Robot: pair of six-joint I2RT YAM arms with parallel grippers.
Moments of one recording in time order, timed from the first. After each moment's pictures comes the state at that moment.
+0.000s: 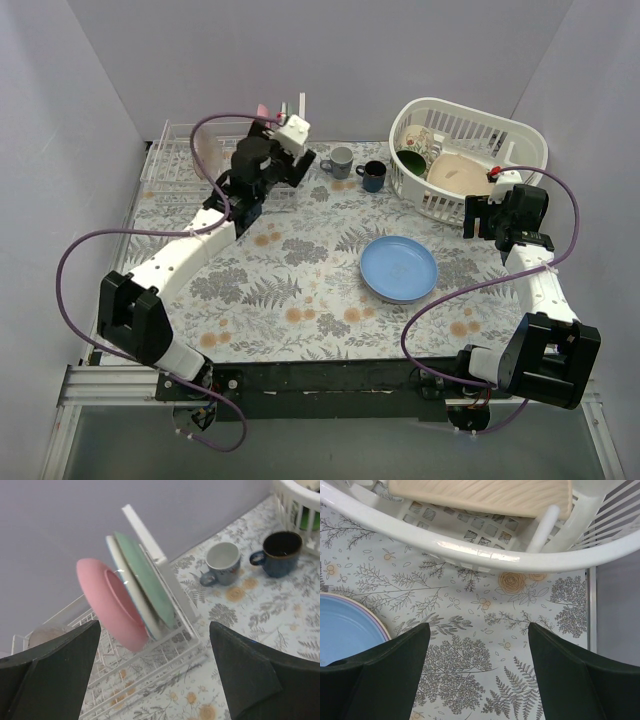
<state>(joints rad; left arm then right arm) -0.58 1.50 1.30 0.04 -0.21 0.41 -0.21 1.23 0.85 -0.25 -0.18 -0.21</state>
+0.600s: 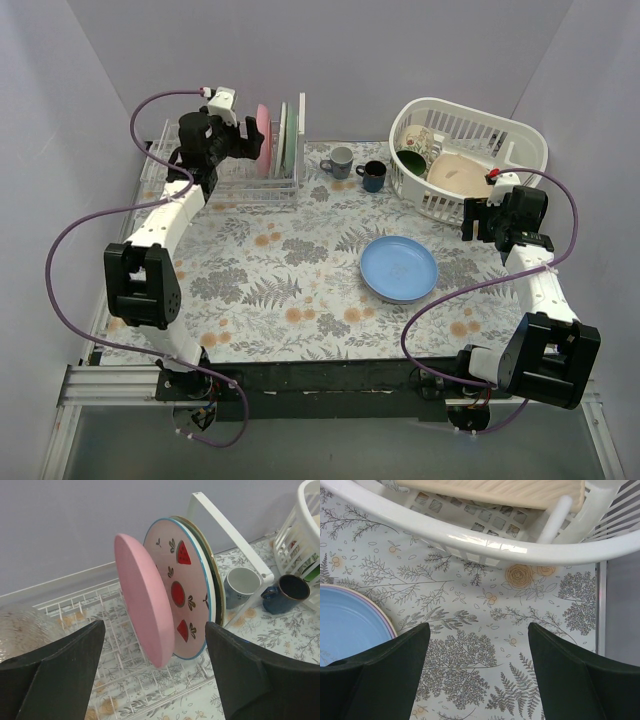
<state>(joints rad) -0.14 1.68 1.41 0.12 0.25 0.02 -0.21 1.23 0.84 -0.27 -0.21 -0.21</state>
